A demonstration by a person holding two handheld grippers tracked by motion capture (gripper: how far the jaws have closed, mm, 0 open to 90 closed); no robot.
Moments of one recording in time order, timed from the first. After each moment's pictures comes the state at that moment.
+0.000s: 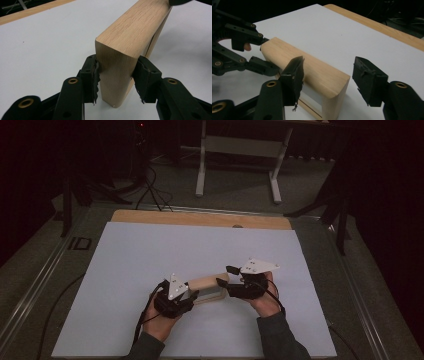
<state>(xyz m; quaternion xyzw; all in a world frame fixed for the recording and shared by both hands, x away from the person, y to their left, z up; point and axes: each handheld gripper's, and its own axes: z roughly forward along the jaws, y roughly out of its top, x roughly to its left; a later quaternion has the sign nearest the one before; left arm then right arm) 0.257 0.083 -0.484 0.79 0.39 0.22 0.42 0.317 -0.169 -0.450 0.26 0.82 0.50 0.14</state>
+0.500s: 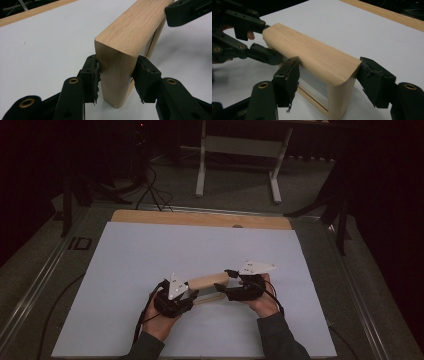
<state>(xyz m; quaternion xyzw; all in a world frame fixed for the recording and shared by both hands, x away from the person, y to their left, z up) 0.258 0.084 -0.485 0.79 0.39 0.22 0.42 0.324 -0.170 -0.468 0.25 0.83 0.49 0.09</state>
